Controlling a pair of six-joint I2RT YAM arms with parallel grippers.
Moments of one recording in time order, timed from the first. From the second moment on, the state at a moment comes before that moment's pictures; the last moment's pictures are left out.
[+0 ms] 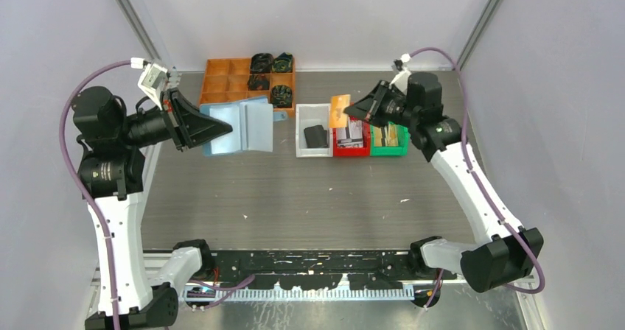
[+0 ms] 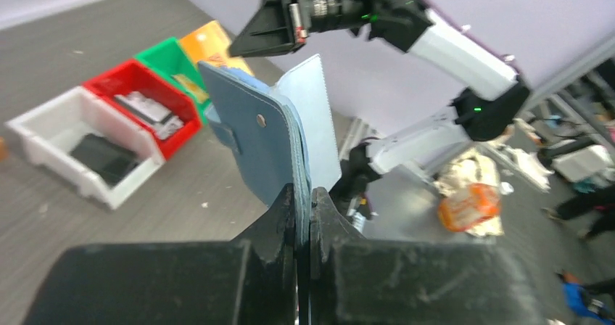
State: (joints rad) left arm 0.12 0.96 1.46 -0.51 1.33 -0.49; right arm 0.31 1.22 1.19 -0.24 -0.58 0.86
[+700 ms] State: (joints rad) left arm 0.12 0.89 1.44 -0.94 1.18 0.05; right arm 0.17 1.58 1.44 -0.80 0.25 0.38
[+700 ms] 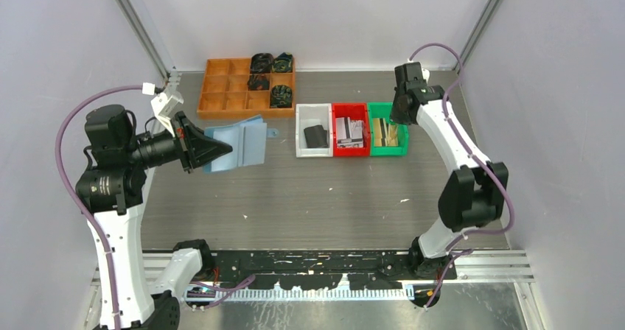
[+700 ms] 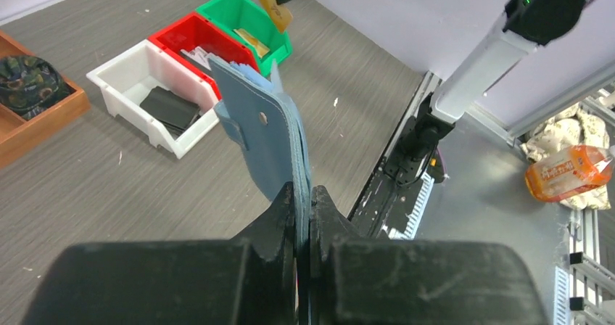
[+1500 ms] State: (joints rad) left arm 0.12 0.86 1.44 -1.04 1.19 0.13; right arm 0.11 1.91 1.57 -0.71 -0.02 0.37
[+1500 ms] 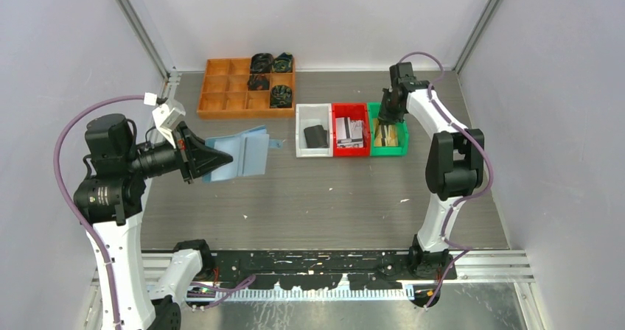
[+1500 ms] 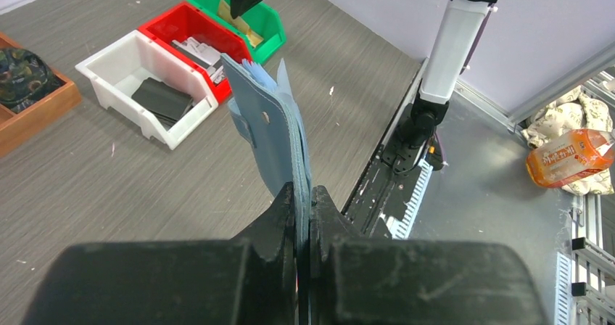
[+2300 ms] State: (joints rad) left arm 0.12 0.85 1.44 -0.91 1.23 -0.06; right arm 0.23 1.49 1.45 -0.48 -0.22 0.56
